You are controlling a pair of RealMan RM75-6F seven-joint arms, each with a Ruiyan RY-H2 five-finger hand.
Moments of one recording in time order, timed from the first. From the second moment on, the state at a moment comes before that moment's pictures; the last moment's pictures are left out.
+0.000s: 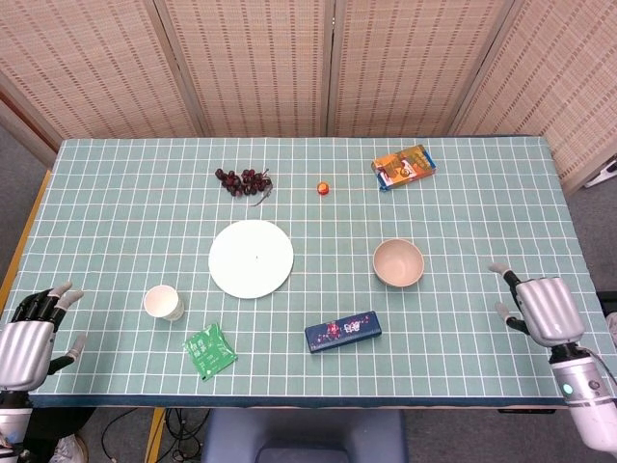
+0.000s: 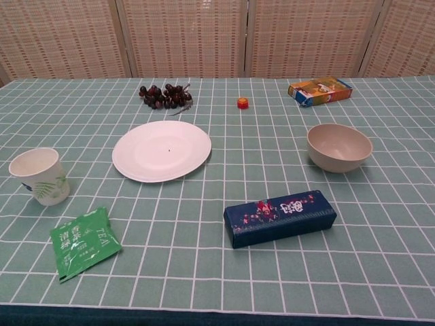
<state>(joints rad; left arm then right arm) -0.12 -1.14 -0.06 -1.65 1.50 1.50 0.18 0.23 -1.11 0.11 -1.58 -1.50 1.30 -0.14</state>
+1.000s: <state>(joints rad) -0.11 -1.13 -0.06 -1.65 1.49 1.50 0.17 0.52 -1.44 0.12 -1.24 -1.46 0.96 -0.07</state>
